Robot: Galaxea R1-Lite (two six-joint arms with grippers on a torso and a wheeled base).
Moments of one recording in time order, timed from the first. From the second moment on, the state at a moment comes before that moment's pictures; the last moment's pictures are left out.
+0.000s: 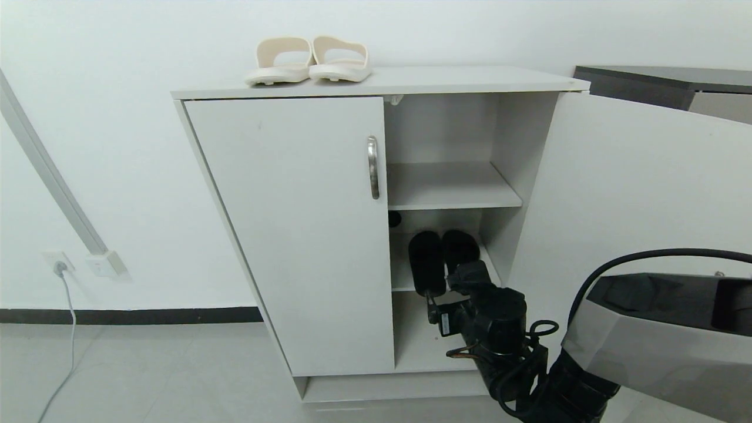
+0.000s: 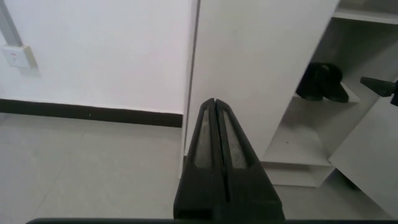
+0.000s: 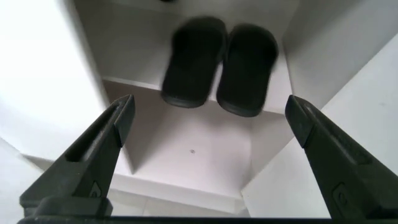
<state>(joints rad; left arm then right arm) 0.00 0.00 0.00 0.00 0.08 -0.11 0.77 2.28 -0.79 -1.37 -0.59 -0.01</state>
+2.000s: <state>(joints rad) 0.00 0.00 0.00 0.00 0.09 -0.11 0.77 2.24 -0.71 -1.53 -0.47 -0.13</state>
